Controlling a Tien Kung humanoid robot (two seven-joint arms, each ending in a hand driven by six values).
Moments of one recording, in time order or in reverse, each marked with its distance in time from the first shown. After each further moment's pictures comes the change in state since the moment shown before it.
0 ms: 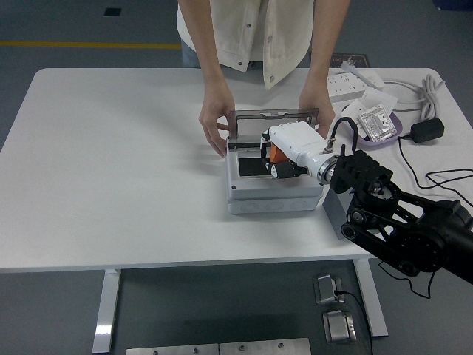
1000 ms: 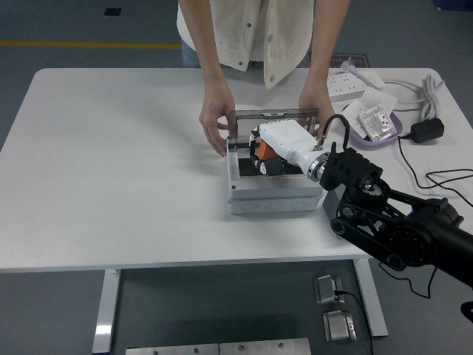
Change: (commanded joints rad) left arm -0.013 0.012 0.015 0.000 -0.013 0.001 -0.003; right arm 0.011 0.044 0.002 -0.061 0.035 -0.021 0.048
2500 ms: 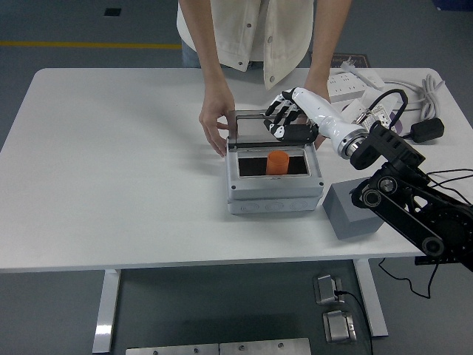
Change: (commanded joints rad) left arm 0.007 -0.009 -0.022 0.000 0.025 0.000 0.005; right arm -0.093 -0.087 0.313 0.207 0.325 0.048 -0.079
